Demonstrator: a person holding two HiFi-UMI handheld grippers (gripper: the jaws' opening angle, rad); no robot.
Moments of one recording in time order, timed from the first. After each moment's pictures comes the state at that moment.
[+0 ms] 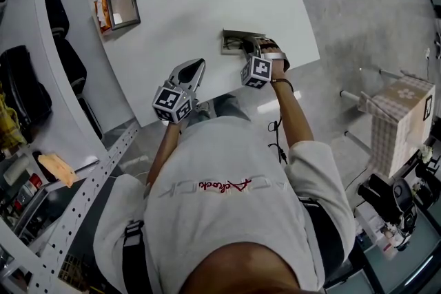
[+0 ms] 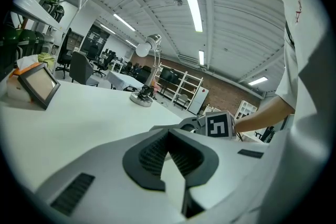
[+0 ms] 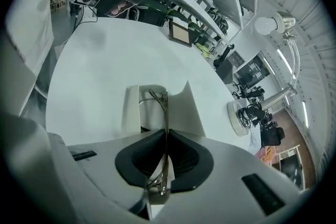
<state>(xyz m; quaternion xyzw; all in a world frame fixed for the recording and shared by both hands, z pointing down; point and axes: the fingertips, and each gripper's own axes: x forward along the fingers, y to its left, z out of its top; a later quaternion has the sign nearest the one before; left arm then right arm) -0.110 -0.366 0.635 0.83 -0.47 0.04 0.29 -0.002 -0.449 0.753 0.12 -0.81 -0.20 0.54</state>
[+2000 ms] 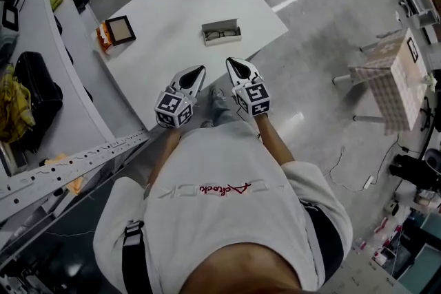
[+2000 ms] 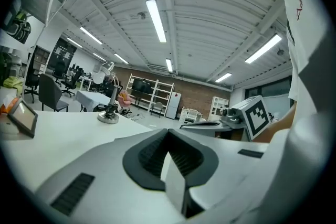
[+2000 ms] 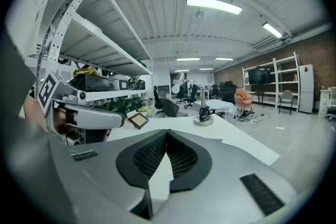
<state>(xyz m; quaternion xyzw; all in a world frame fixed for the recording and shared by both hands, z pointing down) -0.069 -0.257 0.553 0.91 -0.37 0.02 0.16 0.008 -0.286 0.563 0.45 -0.88 0.08 0.09</state>
